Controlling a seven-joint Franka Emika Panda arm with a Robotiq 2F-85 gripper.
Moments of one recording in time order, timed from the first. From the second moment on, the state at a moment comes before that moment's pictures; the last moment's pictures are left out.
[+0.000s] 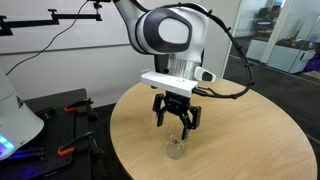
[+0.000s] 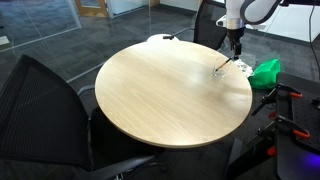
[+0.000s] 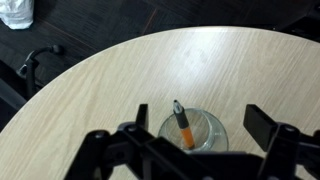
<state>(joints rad) -0.19 0.41 -0.21 -2.24 -0.36 2.43 -0.50</state>
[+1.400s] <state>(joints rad) -0.19 0.54 -0.21 -2.12 -0.37 2.37 -0.50</state>
